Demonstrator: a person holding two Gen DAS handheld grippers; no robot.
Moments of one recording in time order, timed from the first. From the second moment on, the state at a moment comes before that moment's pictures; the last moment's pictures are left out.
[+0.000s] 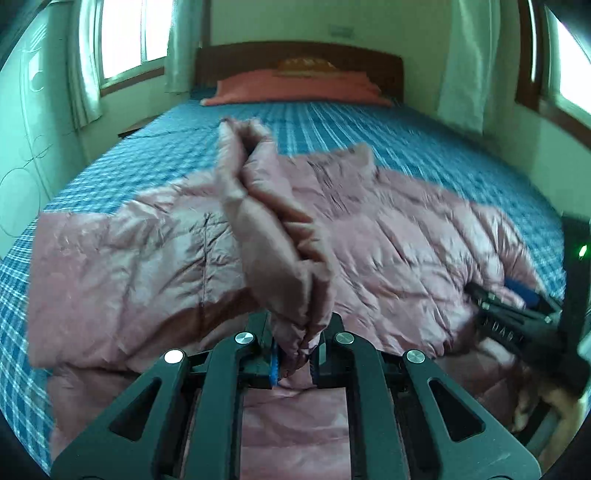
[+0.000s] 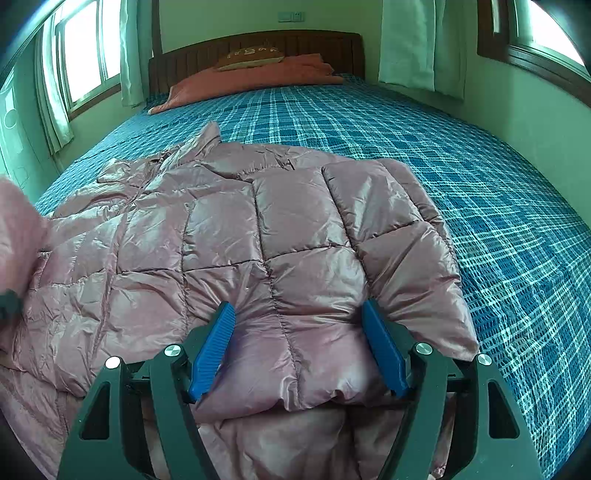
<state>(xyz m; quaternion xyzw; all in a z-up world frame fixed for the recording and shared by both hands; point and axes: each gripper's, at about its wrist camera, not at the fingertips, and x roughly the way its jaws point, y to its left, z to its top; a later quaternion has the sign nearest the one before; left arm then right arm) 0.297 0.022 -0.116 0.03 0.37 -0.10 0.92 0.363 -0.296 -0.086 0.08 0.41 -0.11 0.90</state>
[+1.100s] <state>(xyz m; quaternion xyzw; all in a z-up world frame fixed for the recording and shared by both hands) 0.285 0.193 -0.094 -0.05 0.35 0.05 0.93 0.401 -0.188 -0.059 0.15 0.44 0.03 0.89</state>
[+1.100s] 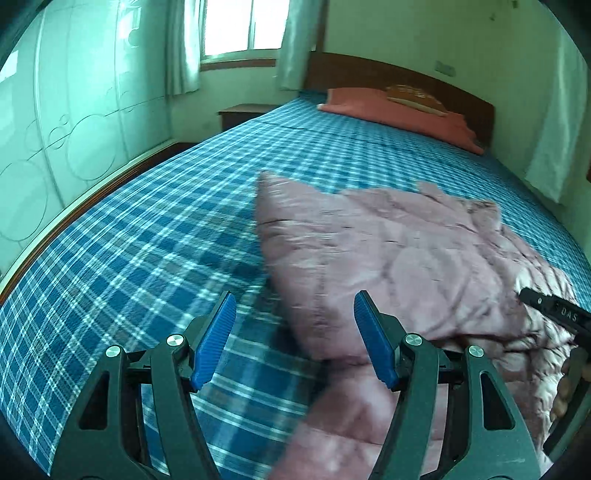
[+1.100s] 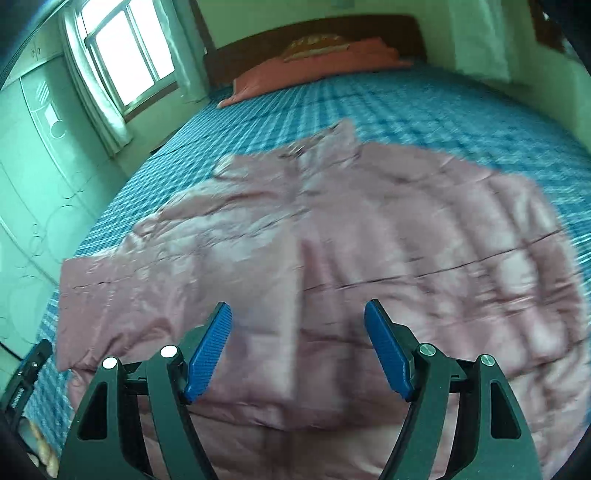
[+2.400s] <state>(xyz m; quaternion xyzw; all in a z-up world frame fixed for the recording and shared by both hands) 0.381 0.126 -0.107 -0.05 0.39 0.01 0.92 0.414 -0.323 -0.040 0.13 0.40 -0.07 0.91</state>
